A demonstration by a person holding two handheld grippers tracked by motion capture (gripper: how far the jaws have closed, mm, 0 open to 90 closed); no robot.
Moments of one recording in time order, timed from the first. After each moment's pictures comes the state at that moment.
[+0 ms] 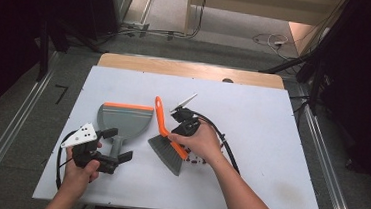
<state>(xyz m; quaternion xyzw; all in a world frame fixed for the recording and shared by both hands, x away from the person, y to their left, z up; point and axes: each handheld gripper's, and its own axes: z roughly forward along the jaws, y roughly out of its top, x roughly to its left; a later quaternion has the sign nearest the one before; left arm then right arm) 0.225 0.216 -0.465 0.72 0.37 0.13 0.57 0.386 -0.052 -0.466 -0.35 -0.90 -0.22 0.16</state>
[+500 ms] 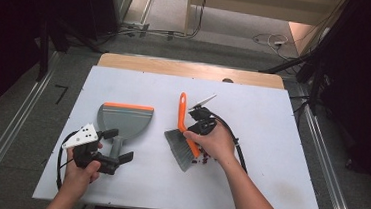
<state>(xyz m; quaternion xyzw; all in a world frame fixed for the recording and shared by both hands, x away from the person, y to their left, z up) 0.224 0.214 -0.466 0.72 0.37 0.14 0.57 0.398 -0.099 -0.466 -0.41 -0.88 -0.23 0.11</state>
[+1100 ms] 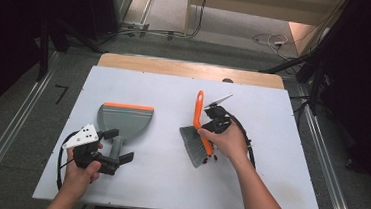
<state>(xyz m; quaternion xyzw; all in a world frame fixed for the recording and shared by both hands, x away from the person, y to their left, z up) 0.224 0.213 -0.466 0.72 0.37 0.14 0.57 0.408 -0.139 -0.463 -0.46 -0.86 -0.22 0.09</state>
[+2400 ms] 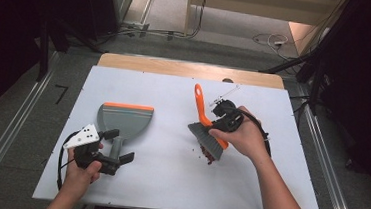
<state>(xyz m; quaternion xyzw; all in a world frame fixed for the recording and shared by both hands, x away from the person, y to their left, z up) 0.225 0.213 -0.467 0.72 0.37 0.13 0.57 0.382 -0.153 -0.405 -0.29 -0.93 -0.22 0.00</state>
